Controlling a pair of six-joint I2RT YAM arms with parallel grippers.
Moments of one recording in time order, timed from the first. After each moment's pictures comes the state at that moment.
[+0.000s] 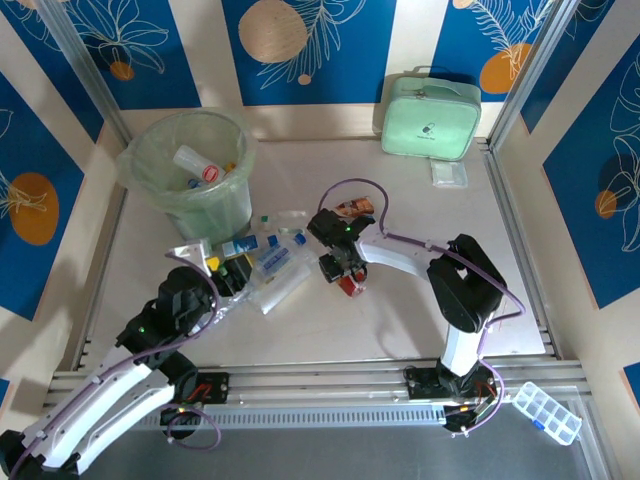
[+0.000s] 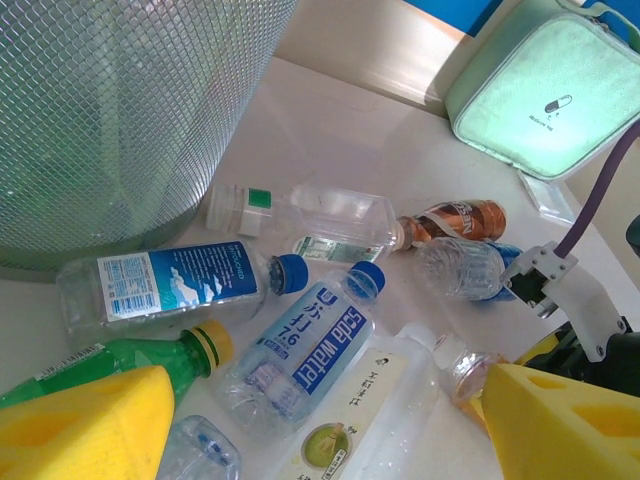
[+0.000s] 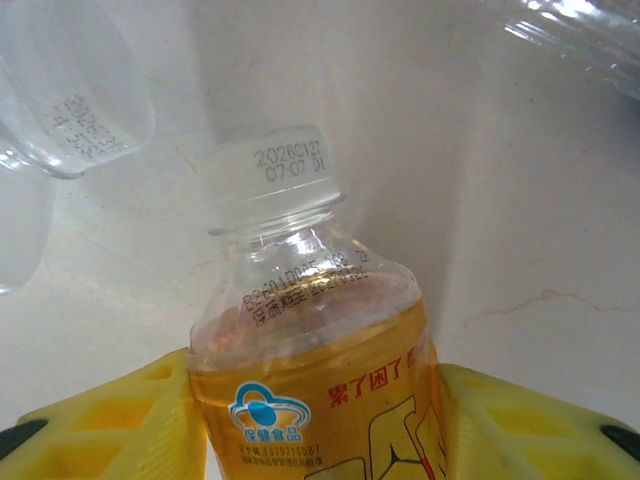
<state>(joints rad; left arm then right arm) -0.64 0.52 0.46 -0.33 -0.26 -0.62 0.78 1.79 1.23 -0.79 0.16 0.29</state>
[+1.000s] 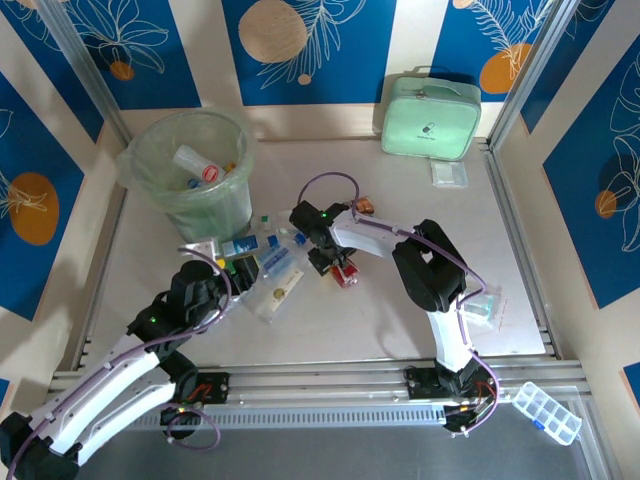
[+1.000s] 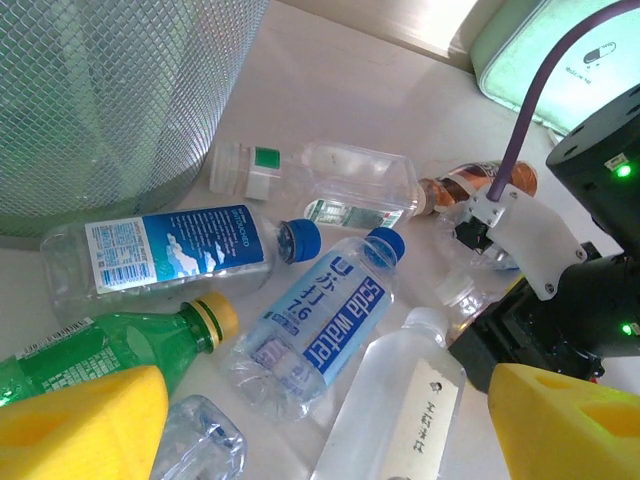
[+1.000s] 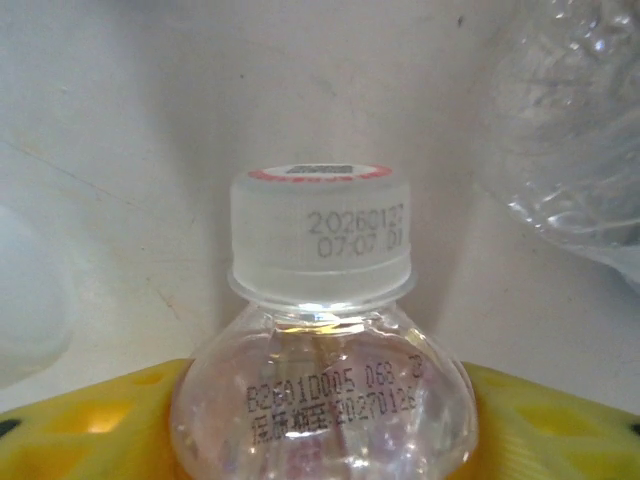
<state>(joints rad) -0.64 0.61 0.46 -0.31 -0.24 -0.62 0.78 2.04 1.51 -0.93 0.24 0.15</state>
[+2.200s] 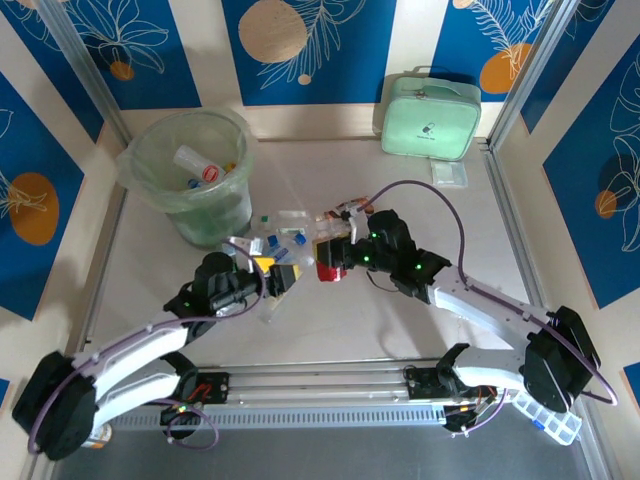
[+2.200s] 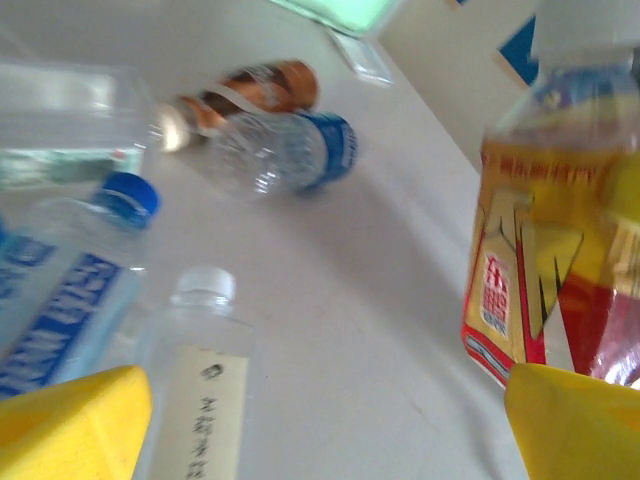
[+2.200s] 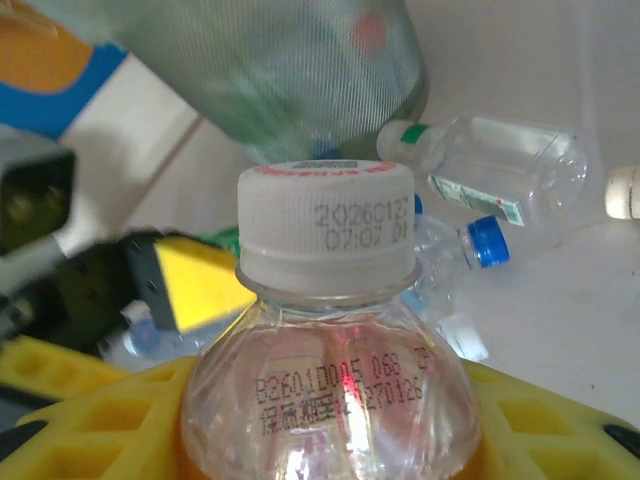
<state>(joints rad) -0.64 0.99 0.36 0.29 0.28 -0.57 0.70 1.18 0.76 -0.02 -0.27 0.48</state>
